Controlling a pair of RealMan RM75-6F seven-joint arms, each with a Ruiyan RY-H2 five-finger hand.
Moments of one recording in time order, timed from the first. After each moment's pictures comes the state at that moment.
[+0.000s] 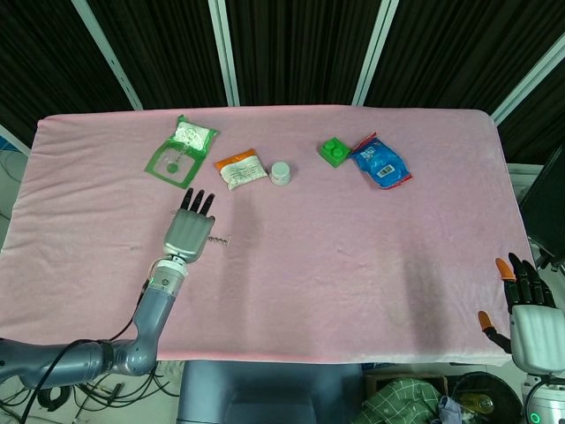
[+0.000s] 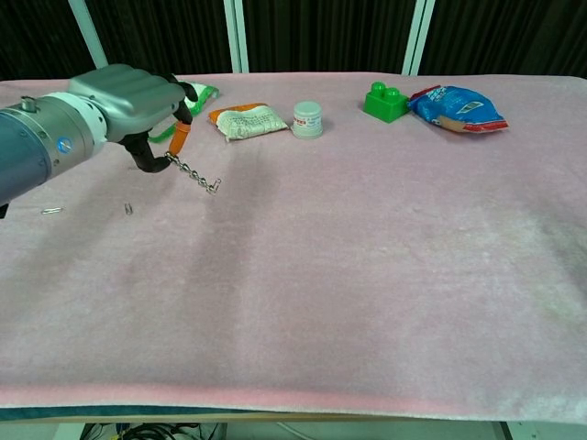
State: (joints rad) left arm -0.87 -1.61 -0.19 -1.55 0.79 1.16 0.99; right arm -0.01 -1.19 0.09 -1.68 -1.56 1.64 -0.19
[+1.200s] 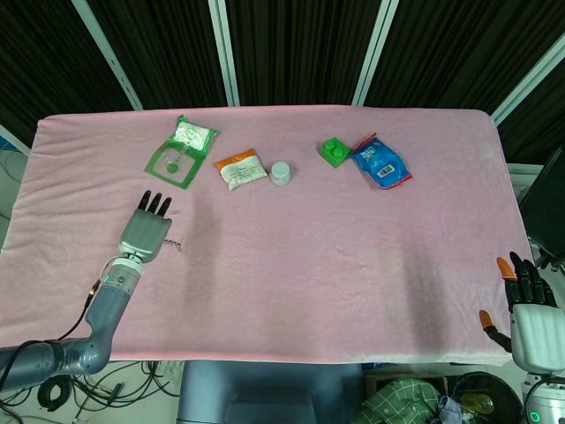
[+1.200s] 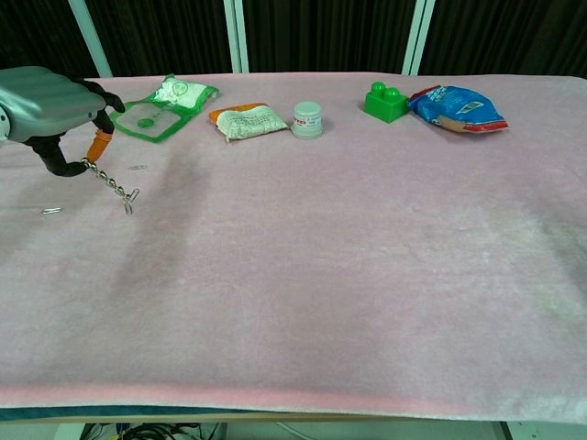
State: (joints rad) left arm -0.82 -1.41 -0.06 -1.56 0.78 1.07 0.92; right arm -0.01 -1.19 0.09 -1.68 -1.55 1.64 -0.20
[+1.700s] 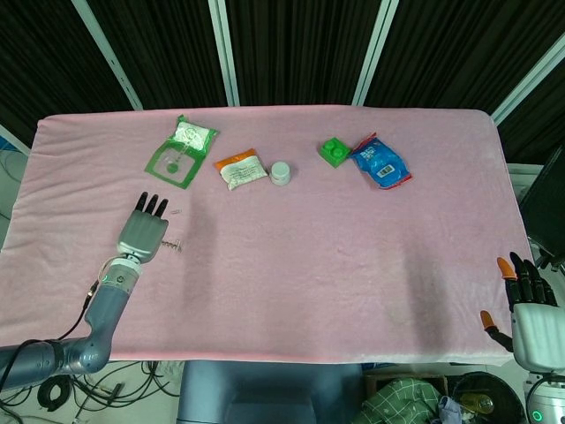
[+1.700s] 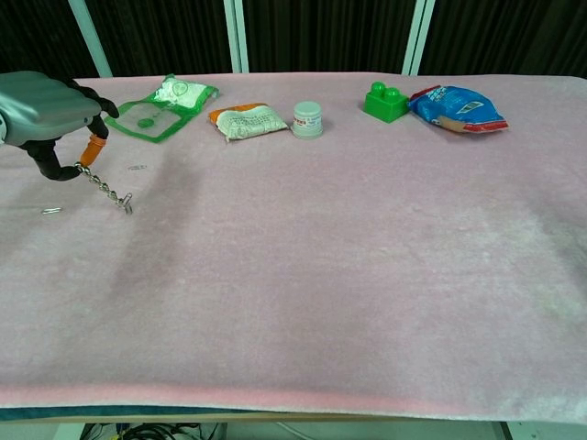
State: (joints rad) left arm -0.83 -1.41 -0.05 -1.57 0.74 1.07 0.95; right arm -0.01 -1.17 0.09 -1.67 -1.54 1.62 -0.19
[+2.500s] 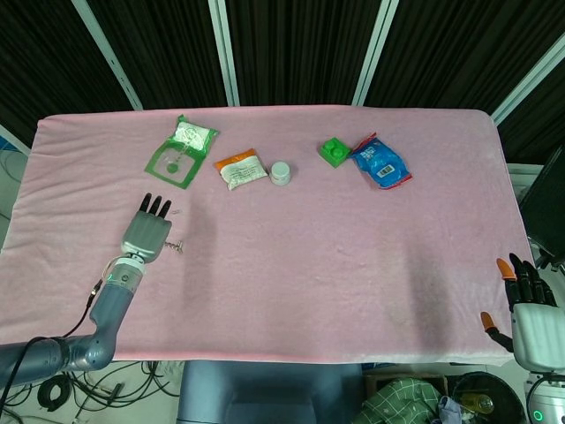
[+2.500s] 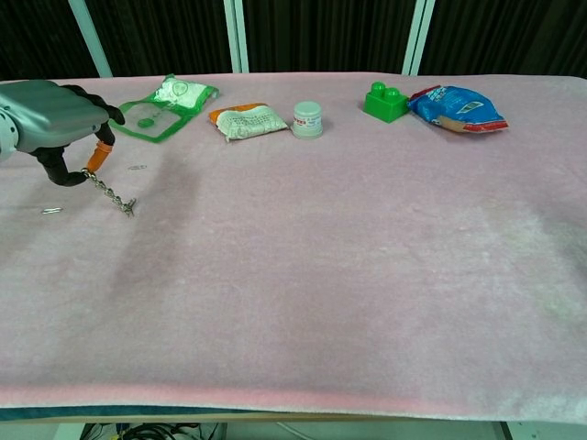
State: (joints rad) left arm -0.85 -1.44 -0.04 -1.52 0.73 1.05 0.95; right arm 0.00 -1.17 0.09 -1.67 -1.53 1.61 -0.19
